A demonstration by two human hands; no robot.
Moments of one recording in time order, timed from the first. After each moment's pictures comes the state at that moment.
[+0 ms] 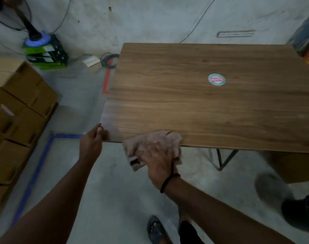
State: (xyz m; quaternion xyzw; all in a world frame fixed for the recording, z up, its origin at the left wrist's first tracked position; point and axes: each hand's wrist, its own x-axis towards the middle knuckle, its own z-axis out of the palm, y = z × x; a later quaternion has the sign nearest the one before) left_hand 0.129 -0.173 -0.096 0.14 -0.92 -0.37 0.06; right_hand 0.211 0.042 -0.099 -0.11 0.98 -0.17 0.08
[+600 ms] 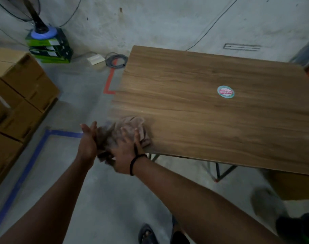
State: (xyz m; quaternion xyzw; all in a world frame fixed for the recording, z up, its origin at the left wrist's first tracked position) left_hand 0.114 -0.182 -0.097 0.24 -0.68 -0.69 -0.04; right_hand 0.130 -0.048 -0.094 -0.29 0.95 -0.04 0.10
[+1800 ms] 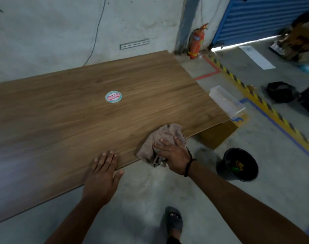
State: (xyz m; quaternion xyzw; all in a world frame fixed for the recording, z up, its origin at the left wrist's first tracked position) left_hand 0.163 0.104 -0.104 -0.34 -0.93 -0.07 -0.11; right_hand 0.256 0.387 -0.111 -0.04 1.00 -0.07 0.01
